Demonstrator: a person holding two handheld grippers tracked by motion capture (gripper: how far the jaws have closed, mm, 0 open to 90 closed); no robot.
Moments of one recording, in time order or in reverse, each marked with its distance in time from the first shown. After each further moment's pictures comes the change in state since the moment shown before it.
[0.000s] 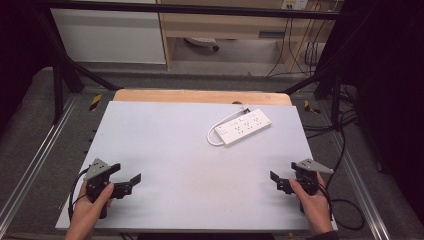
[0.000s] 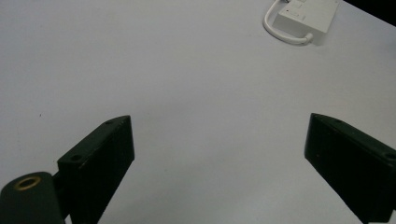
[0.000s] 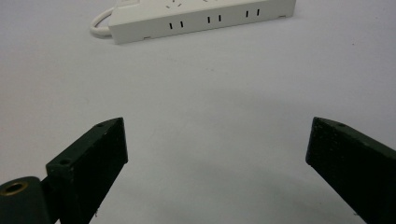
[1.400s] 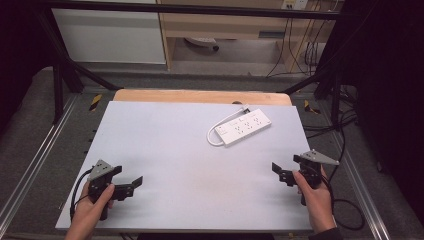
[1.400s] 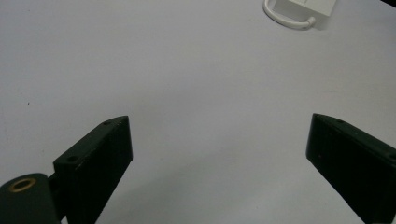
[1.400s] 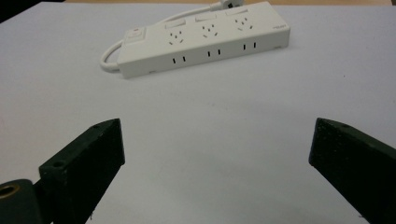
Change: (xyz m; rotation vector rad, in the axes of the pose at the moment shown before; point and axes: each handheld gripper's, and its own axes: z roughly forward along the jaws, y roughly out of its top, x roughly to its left) left arm -0.001 -0.005 0.005 0.047 -0.005 0.011; right arm -0.004 0.029 -0.006 -0.038 0.020 0.050
